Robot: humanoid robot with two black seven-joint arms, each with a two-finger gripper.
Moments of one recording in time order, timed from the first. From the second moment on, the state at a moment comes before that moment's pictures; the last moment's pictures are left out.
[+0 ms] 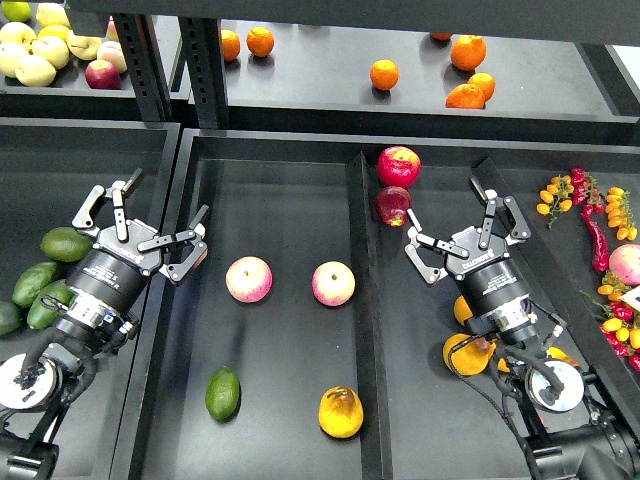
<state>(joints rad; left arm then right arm) -0.03 0.00 -1.44 -1.28 -0.04 -0.45 0.27 0.16 0.02 1.41 1.09 -0.05 0.58 -0.18</state>
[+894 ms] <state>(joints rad) -0.01 0.00 -1.43 -1.29 -0.04 -0.49 0.35 0.14 0.01 1.42 1.09 -0.05 0.58 -0.18</state>
